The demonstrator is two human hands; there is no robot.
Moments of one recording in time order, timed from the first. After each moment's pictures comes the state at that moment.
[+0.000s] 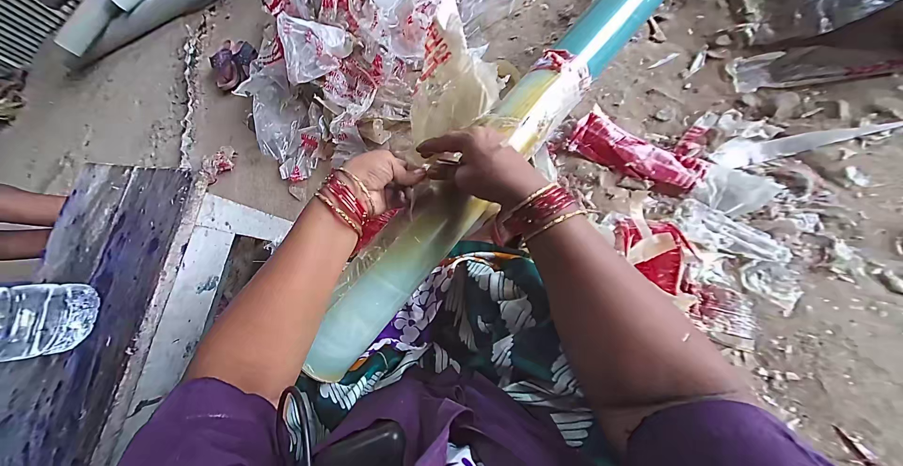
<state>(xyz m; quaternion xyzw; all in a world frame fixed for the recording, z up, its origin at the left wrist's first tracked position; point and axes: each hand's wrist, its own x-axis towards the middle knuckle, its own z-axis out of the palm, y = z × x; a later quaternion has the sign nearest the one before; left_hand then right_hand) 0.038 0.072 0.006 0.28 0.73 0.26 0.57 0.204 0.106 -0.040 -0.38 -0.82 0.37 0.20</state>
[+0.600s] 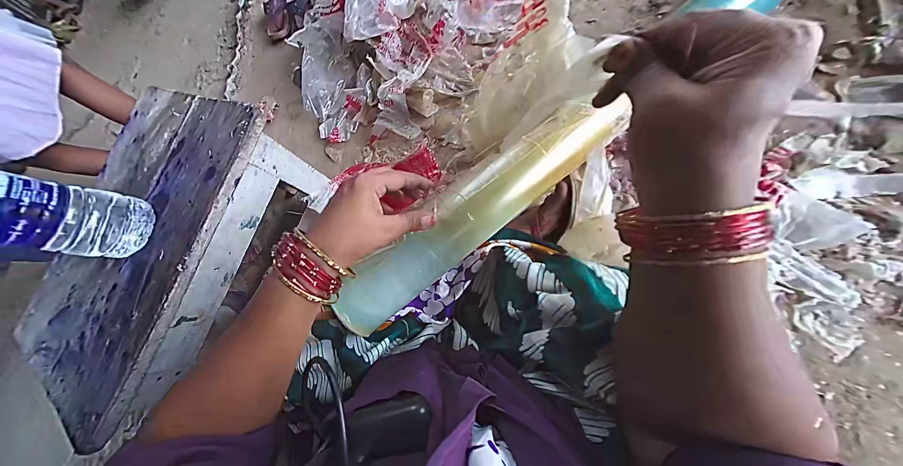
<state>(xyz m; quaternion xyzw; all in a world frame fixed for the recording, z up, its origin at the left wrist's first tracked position) -0.020 -0.055 0.031 0.67 0.65 0.20 0.29 0.236 0.069 0.006 -0.49 -0.66 0.27 0.50</state>
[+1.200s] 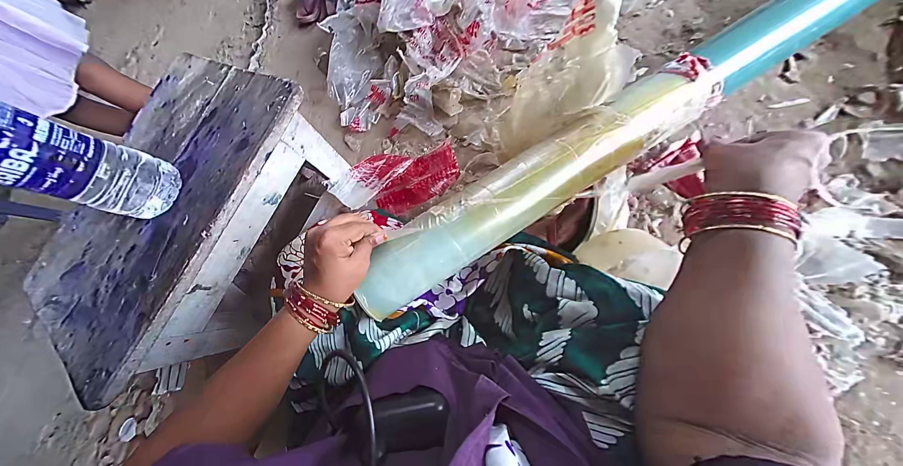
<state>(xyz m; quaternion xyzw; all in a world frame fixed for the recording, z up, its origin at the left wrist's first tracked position) -0.058 -0.138 -0.022 0.67 0.68 0.30 -0.01 0.295 0.113 -0.059 -0.82 -0.47 0.27 0.19</state>
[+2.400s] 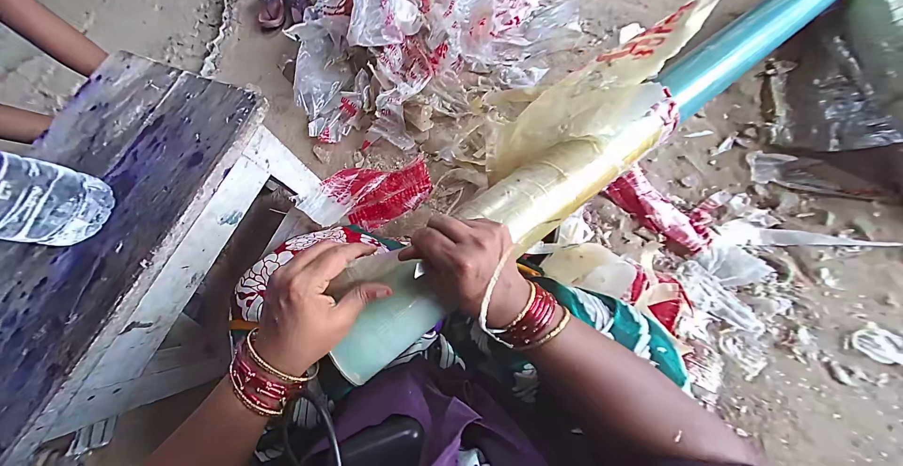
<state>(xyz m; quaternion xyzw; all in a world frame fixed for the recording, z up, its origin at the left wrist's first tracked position) -0.044 -0.147 -0.001 0.69 0.65 0.31 0.02 0.141 -0.022 -0.036 -0.17 -0.88 0.11 0.42</state>
